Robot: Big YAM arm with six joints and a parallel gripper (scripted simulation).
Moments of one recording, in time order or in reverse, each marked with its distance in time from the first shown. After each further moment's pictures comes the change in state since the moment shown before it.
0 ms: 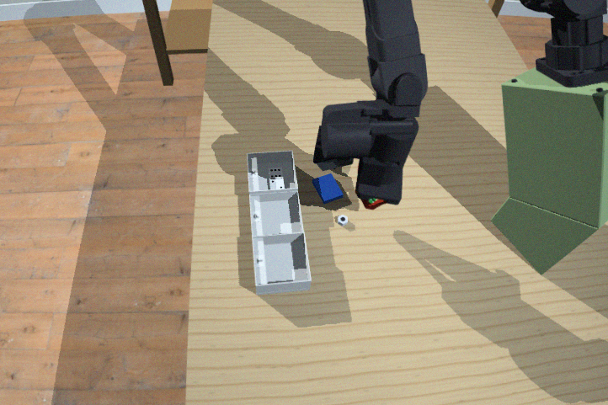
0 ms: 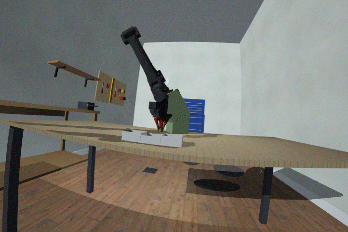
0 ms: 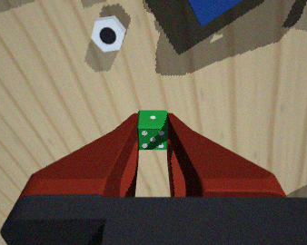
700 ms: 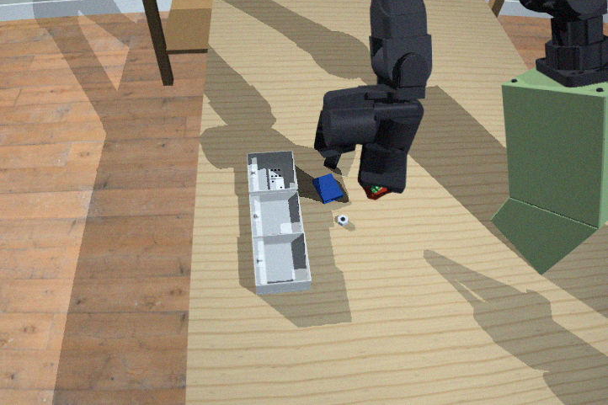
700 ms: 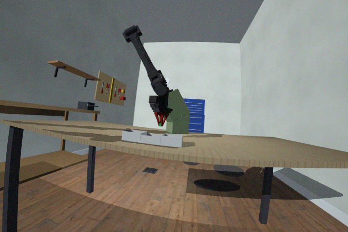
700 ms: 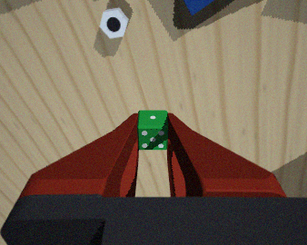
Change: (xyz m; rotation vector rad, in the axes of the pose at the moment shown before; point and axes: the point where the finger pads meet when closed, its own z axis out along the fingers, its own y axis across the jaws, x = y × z) arm -0.001 -0.001 -0.030 -0.001 0.002 0.010
